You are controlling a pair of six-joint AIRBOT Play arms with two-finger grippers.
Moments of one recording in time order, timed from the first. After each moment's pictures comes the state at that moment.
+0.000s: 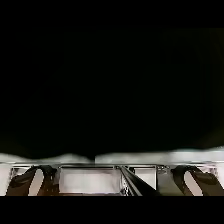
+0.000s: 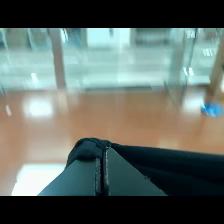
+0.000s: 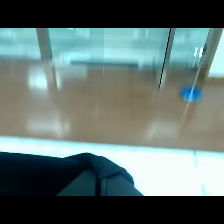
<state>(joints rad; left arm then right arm) 0.33 -0.57 1.85 1.22 -1.35 -1.47 -0.17 -0.68 1.99 -1.33 1.56 1.54</state>
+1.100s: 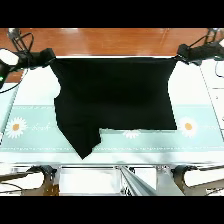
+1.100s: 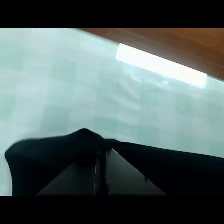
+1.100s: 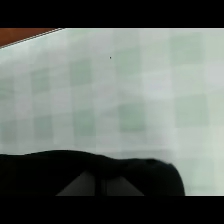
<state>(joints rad) 0.05 -1.47 1.31 1.12 -0.62 -1.57 -0.17 -1.68 1.69 -1.08 1.03 1.51</state>
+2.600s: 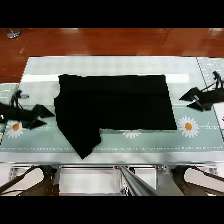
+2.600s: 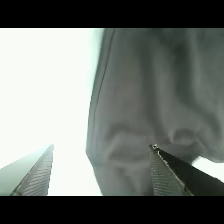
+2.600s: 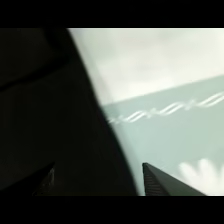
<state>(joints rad) 0.48 -1.18 0.69 0.99 -1.24 -1.35 -0.48 -1.33 0.98 -1.00 1.21 1.36</state>
